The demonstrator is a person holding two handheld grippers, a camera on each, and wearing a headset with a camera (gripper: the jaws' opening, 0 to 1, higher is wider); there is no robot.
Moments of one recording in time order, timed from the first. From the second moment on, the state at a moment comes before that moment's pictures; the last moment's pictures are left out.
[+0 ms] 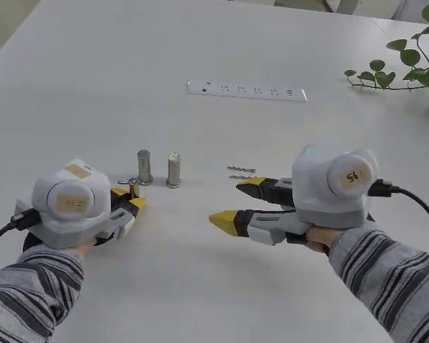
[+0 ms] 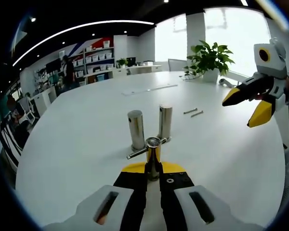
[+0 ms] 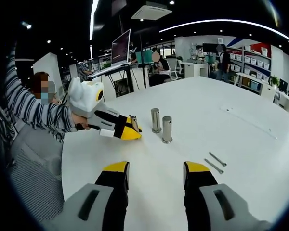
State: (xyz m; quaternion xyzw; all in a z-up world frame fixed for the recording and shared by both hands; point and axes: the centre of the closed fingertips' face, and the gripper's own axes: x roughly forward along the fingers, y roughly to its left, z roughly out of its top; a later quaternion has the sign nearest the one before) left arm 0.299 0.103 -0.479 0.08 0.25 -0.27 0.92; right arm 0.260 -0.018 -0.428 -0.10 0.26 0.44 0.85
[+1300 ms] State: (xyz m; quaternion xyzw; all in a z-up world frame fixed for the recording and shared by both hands) left arm 0.291 0.110 -0.479 0.05 0.26 -0.27 0.93; right arm 0.262 -0.017 -0.431 -0.07 0.27 0.42 0.86
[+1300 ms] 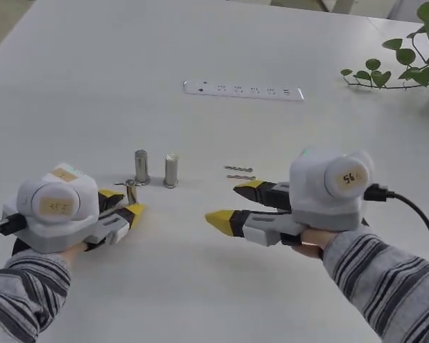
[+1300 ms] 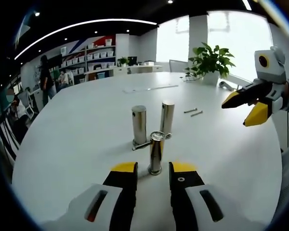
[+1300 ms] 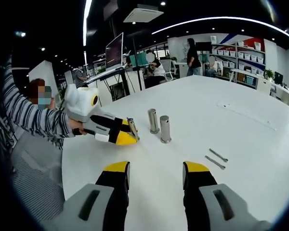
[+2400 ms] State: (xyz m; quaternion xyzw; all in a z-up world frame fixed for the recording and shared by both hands) left arm 0.247 0.117 -0.431 0.03 0.22 -0.27 0.93; right arm 0.337 0.051 -0.444 -0.04 0.25 0.40 0.88
